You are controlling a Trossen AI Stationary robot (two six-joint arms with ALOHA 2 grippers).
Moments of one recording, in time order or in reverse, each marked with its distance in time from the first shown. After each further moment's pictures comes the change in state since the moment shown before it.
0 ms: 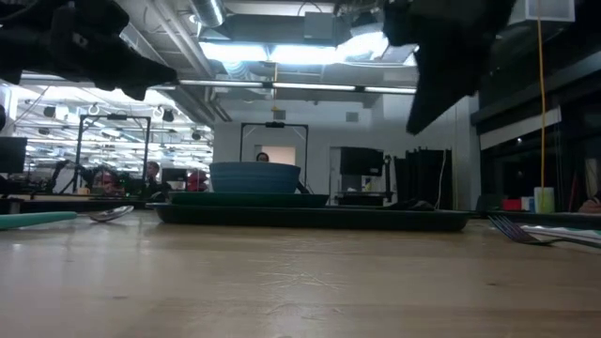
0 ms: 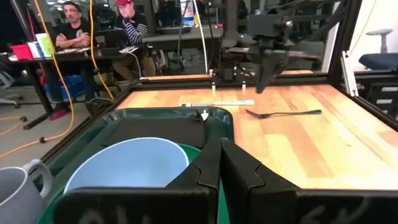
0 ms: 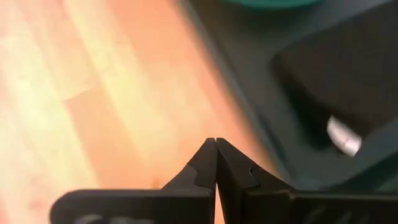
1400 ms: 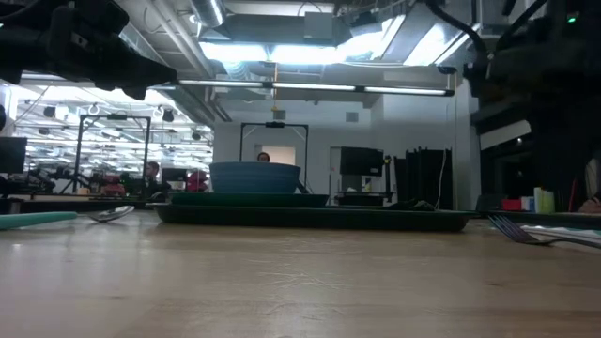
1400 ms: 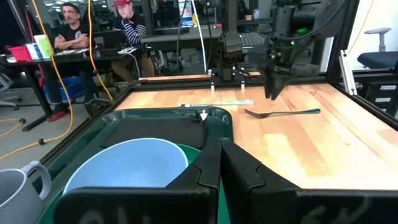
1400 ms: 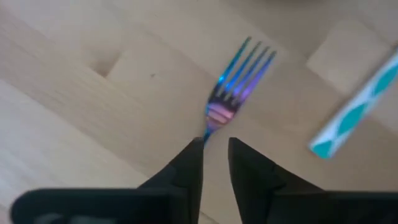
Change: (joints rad) left arm 0.000 0.000 0.000 0.000 0.006 0.007; right arm 0.185 0.001 -0.158 -0.145 -0.183 0.707
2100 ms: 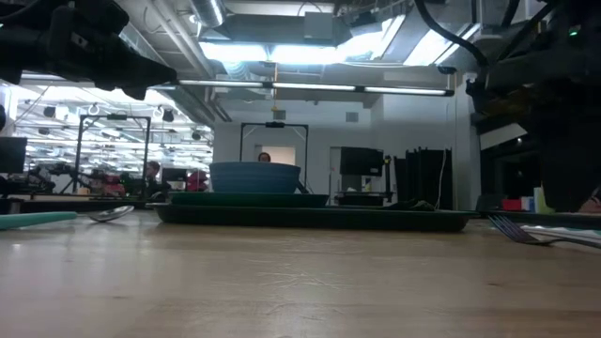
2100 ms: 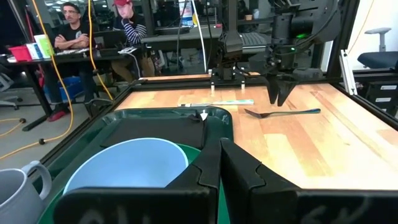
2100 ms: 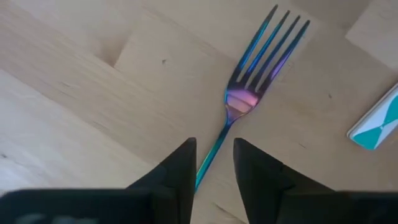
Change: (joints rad) left arm 0.000 0.000 0.000 0.000 -0.001 0.000; right arm 0.000 0.000 -0.062 0.128 -0.058 0.052
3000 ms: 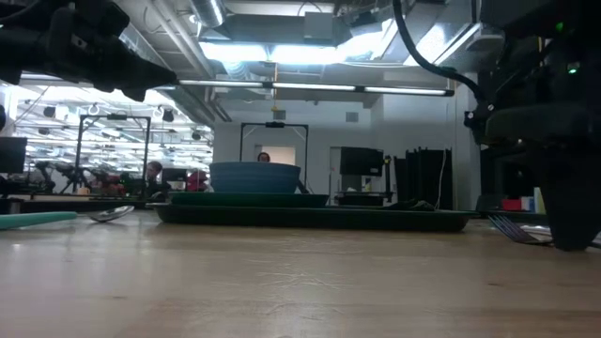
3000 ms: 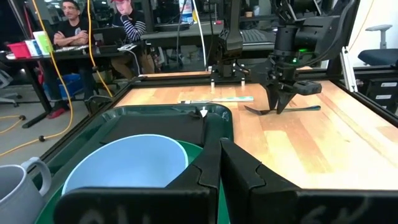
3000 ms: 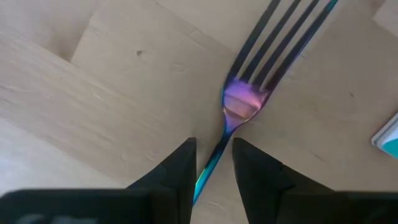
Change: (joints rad) left arm 0.000 0.000 0.000 -0.013 -0.001 -0.001; right arm 0.000 0.128 0.003 0.040 -0.015 0.015
